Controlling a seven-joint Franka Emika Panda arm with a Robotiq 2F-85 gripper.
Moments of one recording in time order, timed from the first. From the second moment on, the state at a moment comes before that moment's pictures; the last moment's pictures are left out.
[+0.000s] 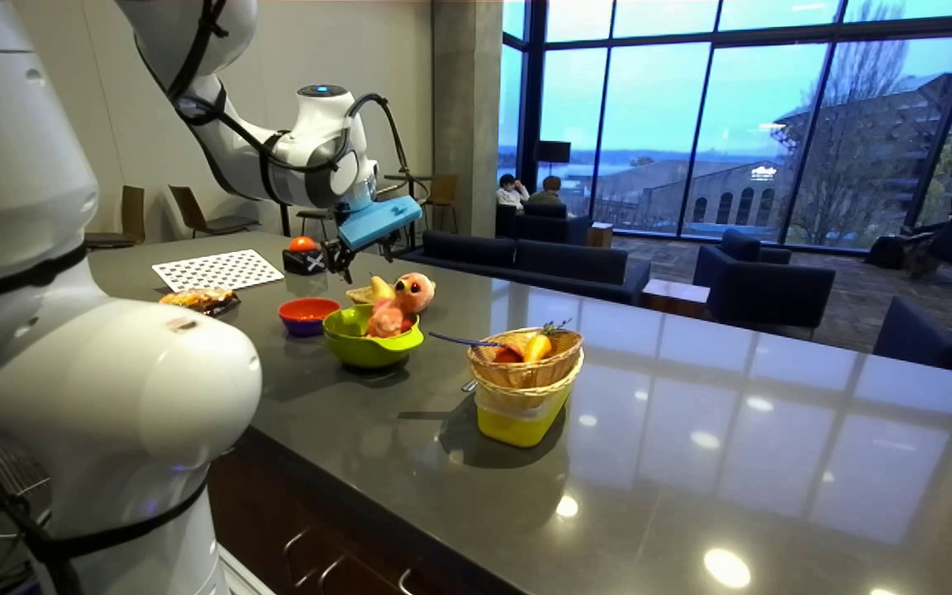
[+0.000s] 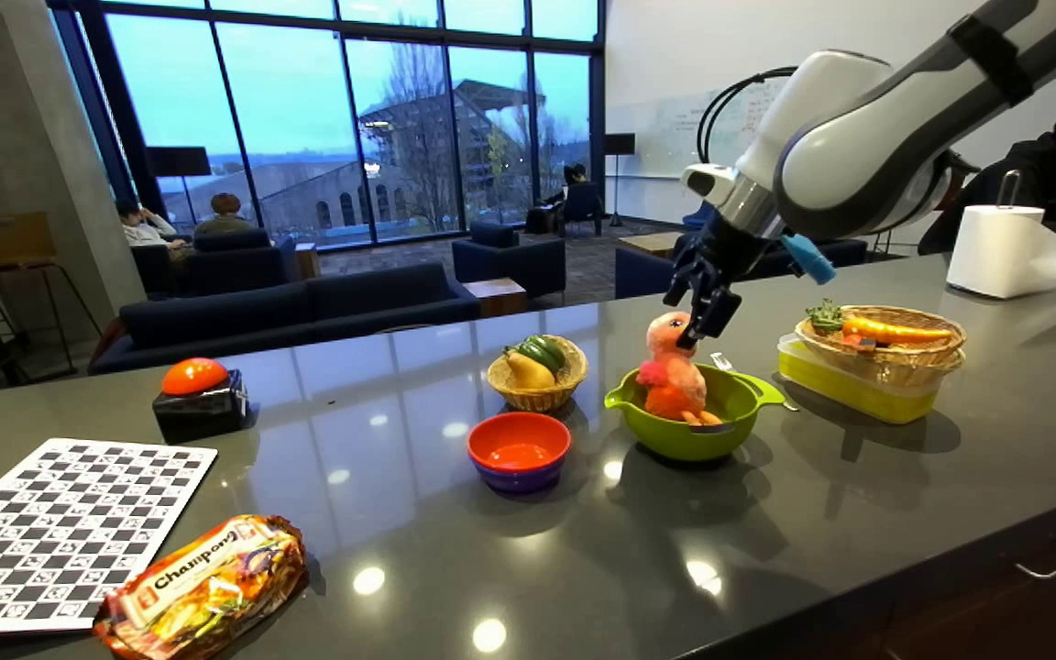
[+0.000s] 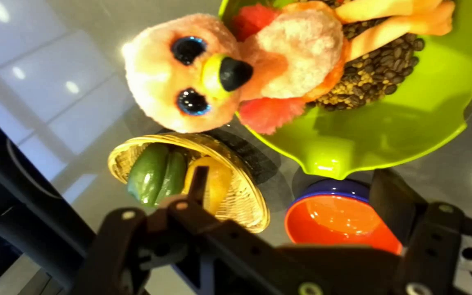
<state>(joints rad) 0.30 -0.22 0.13 -2.52 0.17 2.83 -0.98</state>
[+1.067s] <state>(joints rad) 0.28 -0.21 0.09 -2.59 0.04 2.94 -0.72</state>
